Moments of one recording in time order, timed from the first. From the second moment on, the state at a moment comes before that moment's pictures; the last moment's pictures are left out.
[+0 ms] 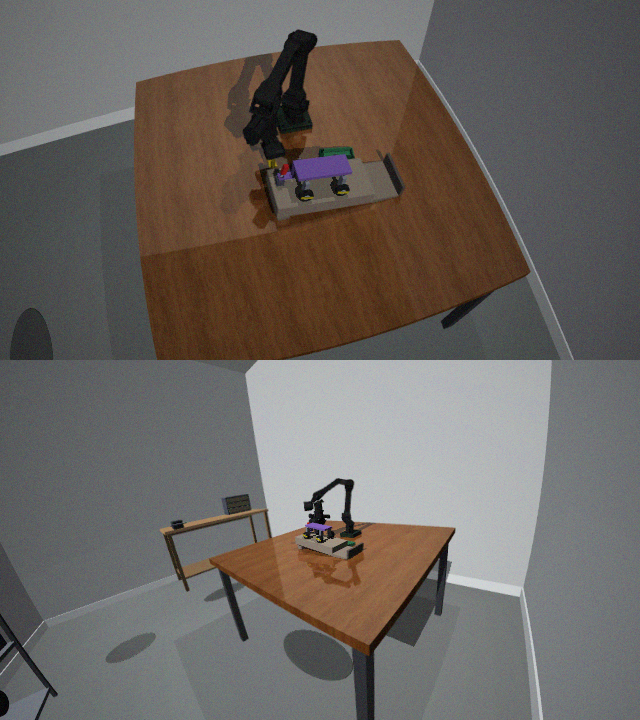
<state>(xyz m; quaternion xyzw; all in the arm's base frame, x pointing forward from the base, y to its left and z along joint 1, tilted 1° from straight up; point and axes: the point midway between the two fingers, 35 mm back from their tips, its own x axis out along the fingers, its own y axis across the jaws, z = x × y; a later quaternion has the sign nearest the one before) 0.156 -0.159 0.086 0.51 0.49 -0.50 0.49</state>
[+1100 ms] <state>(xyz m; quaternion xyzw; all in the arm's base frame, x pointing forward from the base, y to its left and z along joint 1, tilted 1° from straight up) 0.158 -0.160 0.182 0.50 0.50 -0.50 0.50</state>
